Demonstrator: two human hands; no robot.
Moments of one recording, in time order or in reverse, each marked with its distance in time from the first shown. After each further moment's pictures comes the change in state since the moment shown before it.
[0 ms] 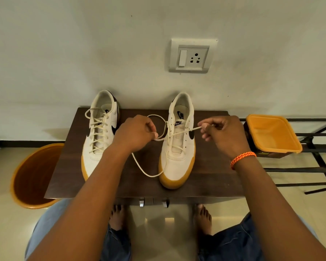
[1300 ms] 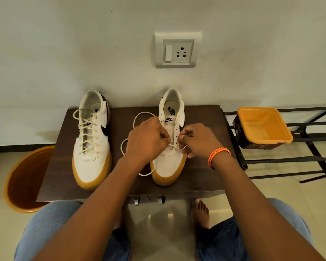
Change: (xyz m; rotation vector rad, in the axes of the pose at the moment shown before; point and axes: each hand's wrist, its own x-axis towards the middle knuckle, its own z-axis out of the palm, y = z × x) left_hand -0.010 0.034 0.054 0.188 0.152 0.208; right_hand -0.007 0.005 0.031 -0.134 -0.301 0.234
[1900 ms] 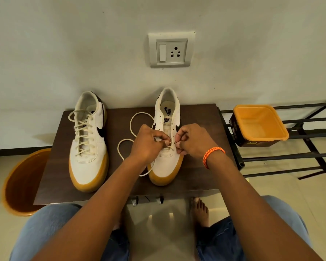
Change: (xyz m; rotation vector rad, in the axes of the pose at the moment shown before) left_hand -0.001 0.001 0.025 -0.518 -0.114 -0.268; right_hand 0.003 0.006 0.001 -0.007 -0.030 -0.023
